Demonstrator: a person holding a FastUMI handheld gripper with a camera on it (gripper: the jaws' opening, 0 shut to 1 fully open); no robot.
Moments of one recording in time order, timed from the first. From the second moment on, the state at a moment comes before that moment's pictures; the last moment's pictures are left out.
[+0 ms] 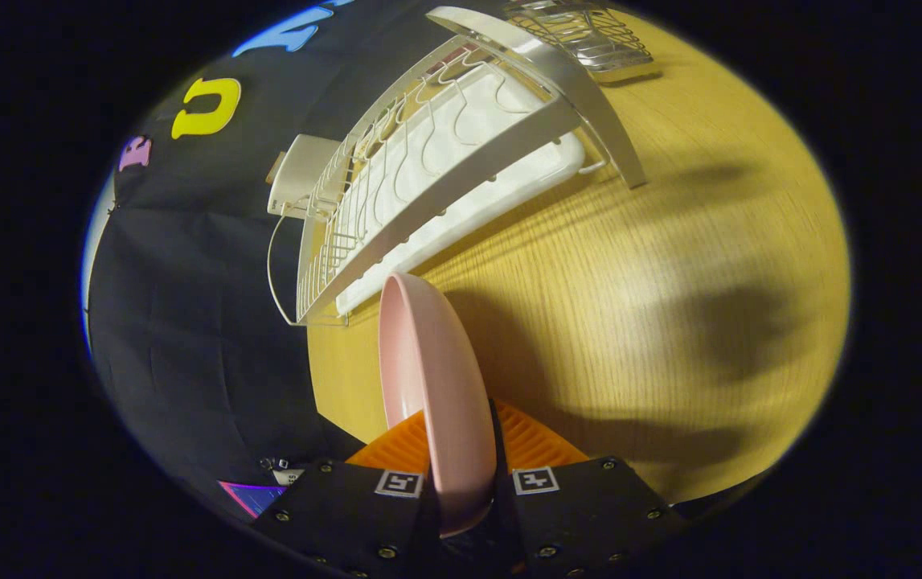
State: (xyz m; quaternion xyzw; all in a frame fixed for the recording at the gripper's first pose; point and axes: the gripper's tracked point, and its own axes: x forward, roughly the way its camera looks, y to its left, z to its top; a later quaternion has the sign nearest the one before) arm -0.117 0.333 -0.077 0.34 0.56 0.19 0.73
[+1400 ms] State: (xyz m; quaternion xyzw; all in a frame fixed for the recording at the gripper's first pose) arm 0.042 0.112 0.036 0.25 0.27 -0.03 0.93
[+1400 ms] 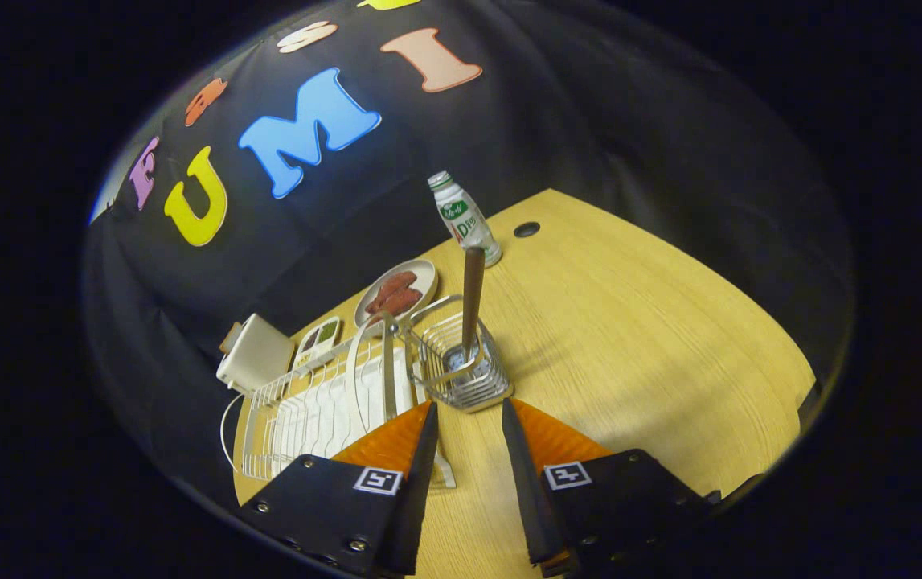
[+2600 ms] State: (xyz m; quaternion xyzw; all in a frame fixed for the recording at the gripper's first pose) arm 0.132 0.079 0.061 0.24 0.16 -0.07 0.96
